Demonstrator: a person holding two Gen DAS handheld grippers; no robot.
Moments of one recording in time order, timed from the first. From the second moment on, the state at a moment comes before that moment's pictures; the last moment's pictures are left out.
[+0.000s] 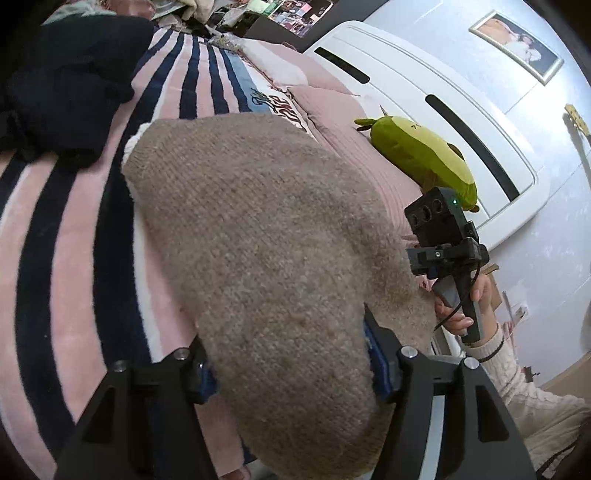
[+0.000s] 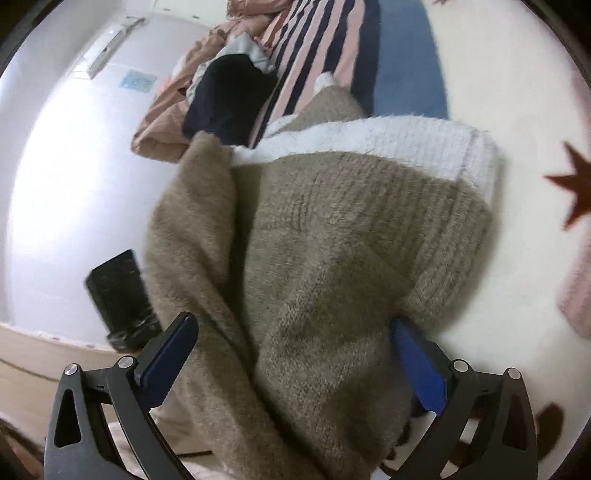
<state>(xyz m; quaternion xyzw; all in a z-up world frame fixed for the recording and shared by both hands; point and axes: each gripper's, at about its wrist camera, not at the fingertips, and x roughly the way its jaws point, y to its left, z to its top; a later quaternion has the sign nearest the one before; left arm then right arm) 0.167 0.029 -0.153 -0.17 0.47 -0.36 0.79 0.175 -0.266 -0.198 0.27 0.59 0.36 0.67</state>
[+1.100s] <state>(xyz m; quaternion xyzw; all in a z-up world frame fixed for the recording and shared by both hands) 0.118 0.431 -0.132 -0.15 0.46 -0.07 0.87 0.187 0.170 -0.179 0.12 0.57 0.48 0.66</state>
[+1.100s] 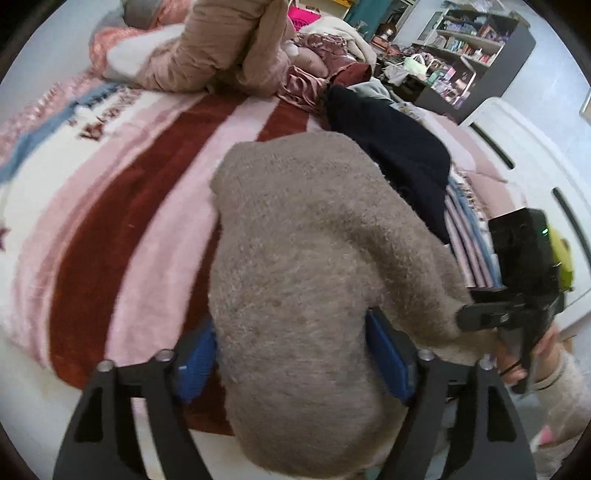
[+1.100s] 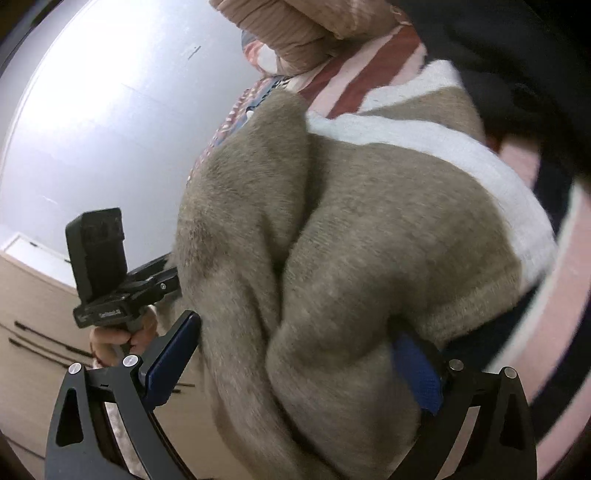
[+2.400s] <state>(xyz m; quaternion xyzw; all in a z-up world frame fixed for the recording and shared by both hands) 0.046 0.014 -0.016 0.02 0.14 -0.04 0.99 -0.003 -0.217 -0.034 -0.05 0.14 0.12 0.98</state>
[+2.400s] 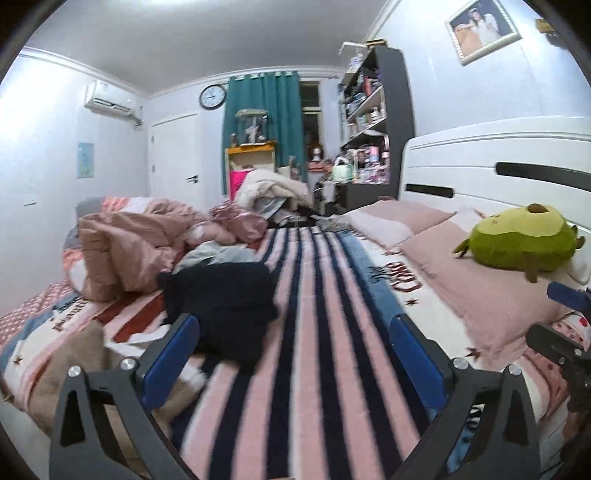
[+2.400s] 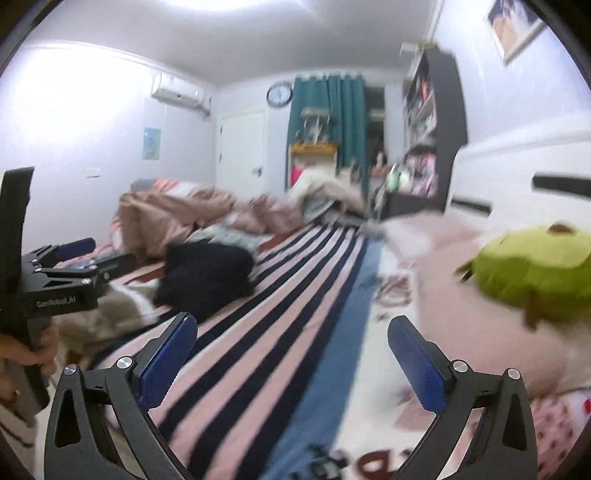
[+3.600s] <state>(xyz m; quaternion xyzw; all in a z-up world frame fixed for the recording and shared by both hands) 0.034 0.001 -0.012 0.01 0.12 -0.03 0.99 -0.018 -0.233 -0.010 -0.02 0.12 0.14 0.98</state>
